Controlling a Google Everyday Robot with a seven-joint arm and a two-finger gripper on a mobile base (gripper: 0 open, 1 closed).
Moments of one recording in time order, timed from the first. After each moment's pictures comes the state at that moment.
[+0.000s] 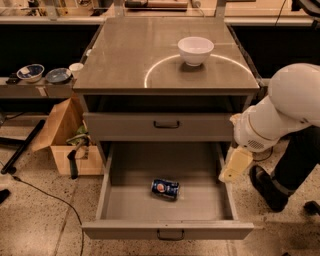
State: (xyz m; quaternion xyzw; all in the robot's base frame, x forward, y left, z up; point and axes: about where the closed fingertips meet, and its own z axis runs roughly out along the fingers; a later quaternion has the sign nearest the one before) arm 0.494 -0.192 0.771 -0.57 0.80 0.02 0.19
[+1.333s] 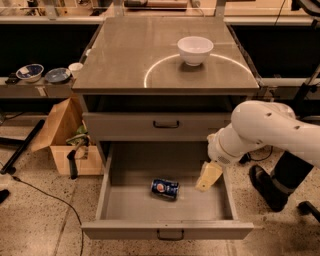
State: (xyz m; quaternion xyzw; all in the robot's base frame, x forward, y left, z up) arm 0.521 -0.152 0.665 -0.56 0.80 0.06 0.19
